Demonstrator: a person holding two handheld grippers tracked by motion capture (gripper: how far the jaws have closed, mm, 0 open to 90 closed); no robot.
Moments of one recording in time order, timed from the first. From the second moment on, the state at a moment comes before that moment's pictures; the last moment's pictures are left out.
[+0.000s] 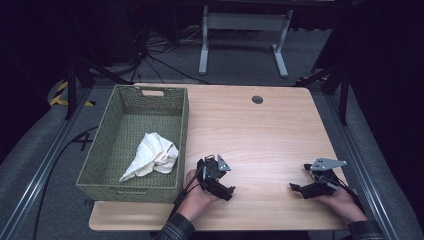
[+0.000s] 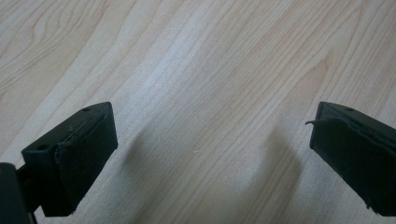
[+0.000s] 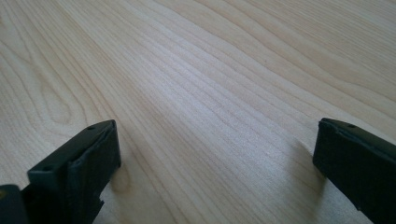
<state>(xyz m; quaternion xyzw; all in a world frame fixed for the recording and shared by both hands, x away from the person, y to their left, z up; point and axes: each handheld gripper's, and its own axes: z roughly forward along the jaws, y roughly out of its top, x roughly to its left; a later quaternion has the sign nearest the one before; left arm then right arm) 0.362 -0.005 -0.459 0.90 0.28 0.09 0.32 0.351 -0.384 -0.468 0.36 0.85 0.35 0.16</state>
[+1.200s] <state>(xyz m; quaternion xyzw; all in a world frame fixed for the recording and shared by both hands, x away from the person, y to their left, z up) 0.368 -0.001 -0.433 0.89 0.29 0.09 0.35 0.351 -0.384 -0.468 0.36 0.85 0.35 0.16</state>
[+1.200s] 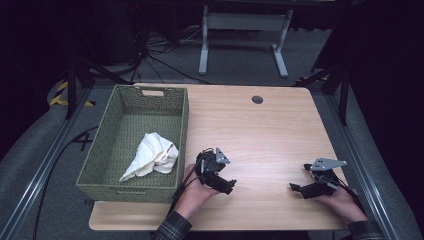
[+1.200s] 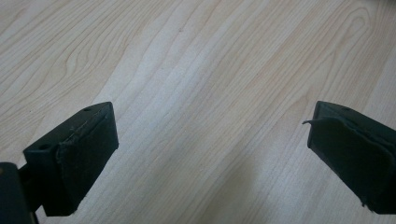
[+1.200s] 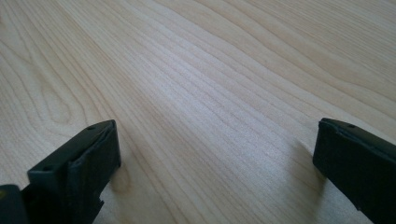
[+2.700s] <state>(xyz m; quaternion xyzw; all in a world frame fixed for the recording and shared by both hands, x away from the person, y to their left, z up) 0.372 0.005 -0.391 0.88 0.29 0.08 0.37 0.351 -0.383 -0.469 0.36 0.85 0.35 0.16</state>
